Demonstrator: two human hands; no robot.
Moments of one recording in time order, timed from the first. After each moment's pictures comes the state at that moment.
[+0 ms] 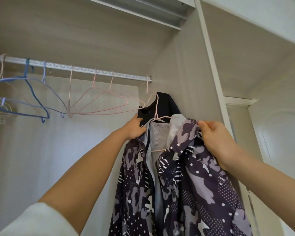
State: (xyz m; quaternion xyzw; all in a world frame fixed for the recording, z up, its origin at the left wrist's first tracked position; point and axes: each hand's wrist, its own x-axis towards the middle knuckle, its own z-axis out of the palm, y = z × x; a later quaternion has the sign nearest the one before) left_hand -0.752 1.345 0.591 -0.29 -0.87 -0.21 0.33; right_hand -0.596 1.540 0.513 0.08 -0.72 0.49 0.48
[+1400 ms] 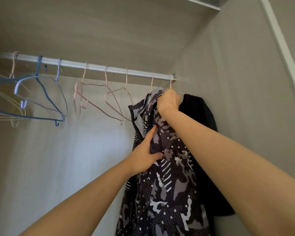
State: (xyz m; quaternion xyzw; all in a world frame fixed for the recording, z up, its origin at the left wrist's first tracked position) left_hand -0.797 1.300 0.546 -0.39 -0.80 -0.40 0.23; right_hand -0.772 1.409 0.683 0.02 -0.75 0.37 0.55
